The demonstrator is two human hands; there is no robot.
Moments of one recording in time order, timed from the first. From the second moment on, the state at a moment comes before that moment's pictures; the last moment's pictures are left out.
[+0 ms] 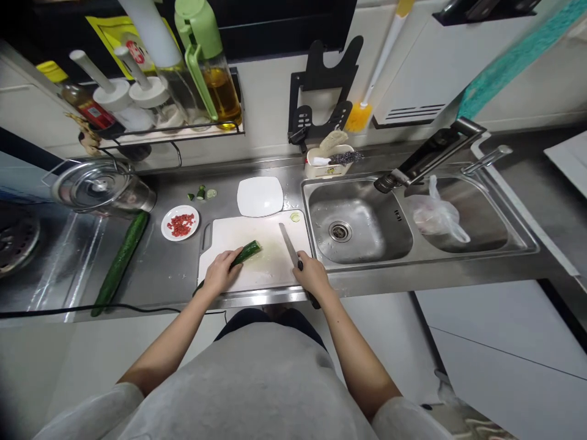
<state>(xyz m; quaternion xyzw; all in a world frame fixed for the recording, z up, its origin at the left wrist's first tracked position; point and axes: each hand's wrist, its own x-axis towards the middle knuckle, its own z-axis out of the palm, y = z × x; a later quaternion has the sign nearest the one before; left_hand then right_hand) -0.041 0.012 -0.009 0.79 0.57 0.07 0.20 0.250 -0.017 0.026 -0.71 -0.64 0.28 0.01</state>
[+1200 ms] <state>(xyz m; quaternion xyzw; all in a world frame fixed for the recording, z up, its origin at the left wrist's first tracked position) -0.022 0.033 -0.033 0.84 0.48 0.16 0.21 0.180 -0.001 0.049 -0.65 -0.68 0.31 -0.12</state>
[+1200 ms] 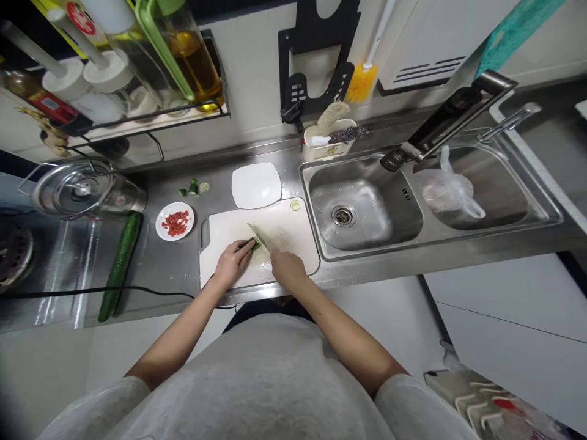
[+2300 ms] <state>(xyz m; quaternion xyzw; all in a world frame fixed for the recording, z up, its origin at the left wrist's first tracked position) -0.023 0.032 -0.041 0.85 0.46 0.21 0.15 0.154 -0.009 0.055 -0.65 -0.69 0.29 -0.15</state>
